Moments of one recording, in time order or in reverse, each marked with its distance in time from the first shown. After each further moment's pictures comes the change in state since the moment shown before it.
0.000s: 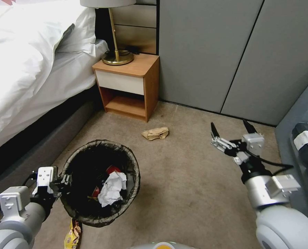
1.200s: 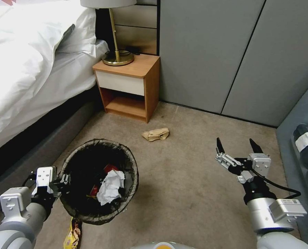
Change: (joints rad) left arm -0.026 -0.060 0.004 0.000 0.076 0.000 0.032; right arm -0.106 0.208 -0.011 0.021 -0.095 0.006 -0.078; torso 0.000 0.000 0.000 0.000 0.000
